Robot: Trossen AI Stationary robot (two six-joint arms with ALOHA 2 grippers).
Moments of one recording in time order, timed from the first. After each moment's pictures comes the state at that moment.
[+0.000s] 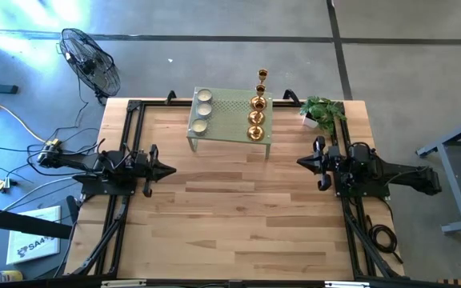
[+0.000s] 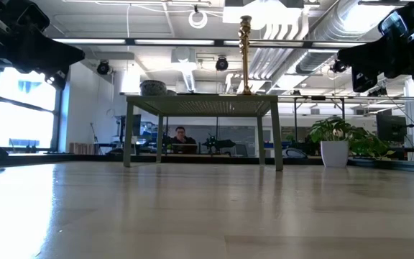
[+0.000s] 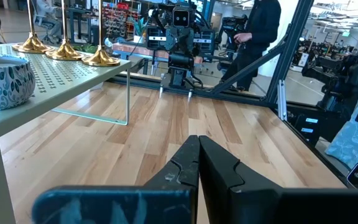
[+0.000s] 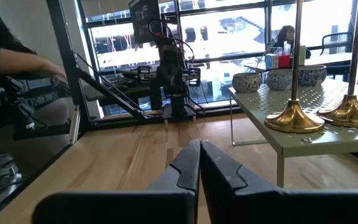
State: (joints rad) left arm -0.22 0.01 0.05 -0.03 -0.24 -0.16; right arm -0.14 0.01 0.01 0.09 -0.12 0.13
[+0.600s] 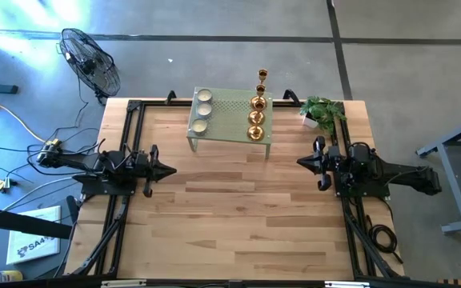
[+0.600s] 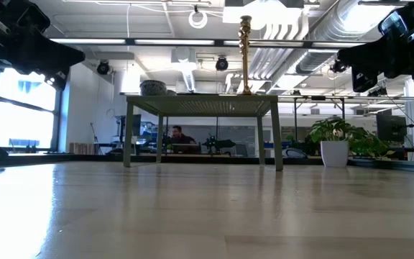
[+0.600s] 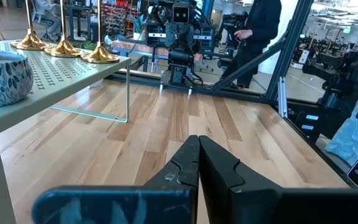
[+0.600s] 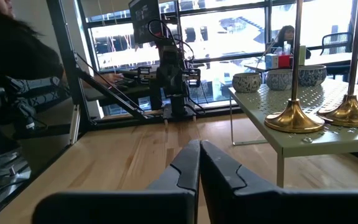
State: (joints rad) left arm -0.22 0.02 0.05 -0.03 -0.23 -0.16; right arm -0.14 0.01 0.01 0.09 -0.12 0.13
